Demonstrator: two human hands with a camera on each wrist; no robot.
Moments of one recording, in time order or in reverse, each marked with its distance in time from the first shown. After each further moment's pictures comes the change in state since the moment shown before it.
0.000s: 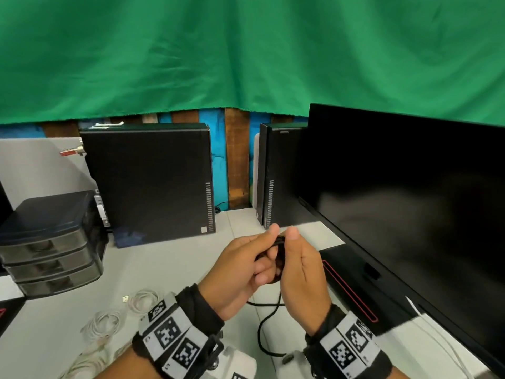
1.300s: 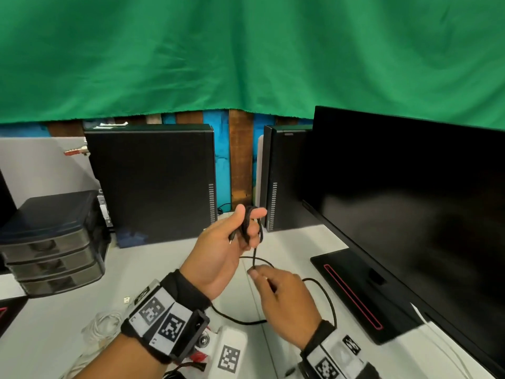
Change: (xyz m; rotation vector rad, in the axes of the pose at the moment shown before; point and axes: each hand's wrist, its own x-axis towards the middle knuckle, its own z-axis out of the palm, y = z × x) left_hand 0.021 0.008 -0.032 -0.158 0.116 0.165; right_hand -0.012 0.042 0.002 -0.512 -0.343 0.065
